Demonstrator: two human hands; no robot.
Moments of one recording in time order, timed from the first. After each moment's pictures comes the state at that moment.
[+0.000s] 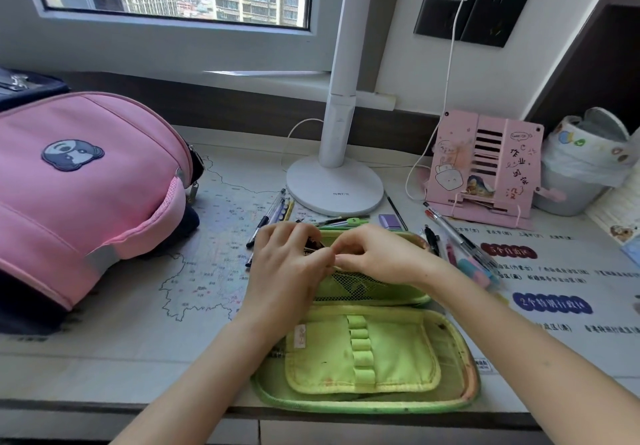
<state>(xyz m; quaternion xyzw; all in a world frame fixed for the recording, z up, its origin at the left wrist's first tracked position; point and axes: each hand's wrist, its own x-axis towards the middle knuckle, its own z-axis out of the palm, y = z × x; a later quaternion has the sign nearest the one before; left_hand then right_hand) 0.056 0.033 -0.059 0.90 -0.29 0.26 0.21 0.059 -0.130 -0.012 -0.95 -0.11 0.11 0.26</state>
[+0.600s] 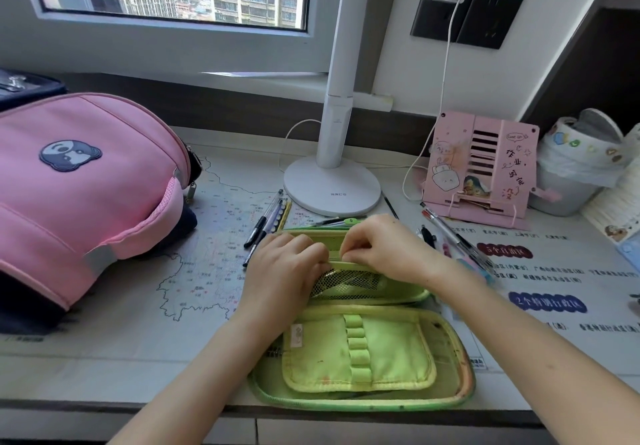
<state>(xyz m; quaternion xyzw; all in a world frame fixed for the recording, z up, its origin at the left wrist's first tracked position) 0.056 0.034 -0.058 0.89 -0.31 0.23 0.24 0.058 -0.142 -0.009 -0.97 -0.13 0.01 0.20</state>
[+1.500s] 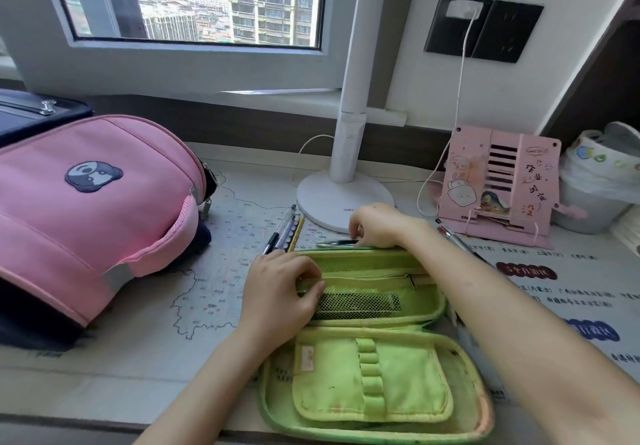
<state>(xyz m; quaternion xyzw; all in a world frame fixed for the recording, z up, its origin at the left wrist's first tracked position) 0.065 0.044 -0.063 0.89 -0.22 0.18 0.35 0.165 -0.156 -0.026 -0.99 -0.10 0.11 0.00</state>
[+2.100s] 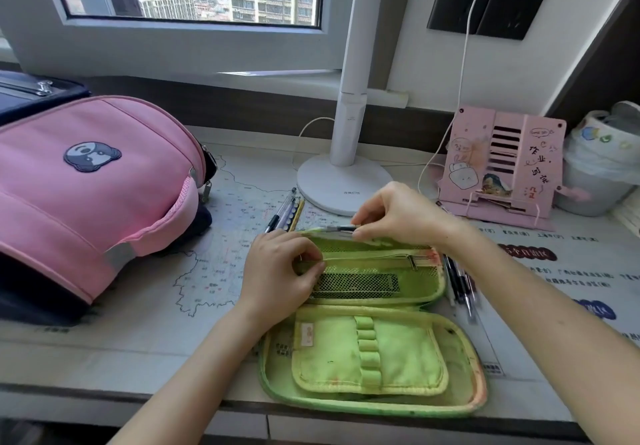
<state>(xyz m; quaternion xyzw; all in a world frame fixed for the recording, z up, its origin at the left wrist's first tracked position) 0.061 0.046 -0.058 0.87 -0.24 0.19 0.38 0.090 -0.154 0.010 -0.95 -0.10 0.04 0.30</state>
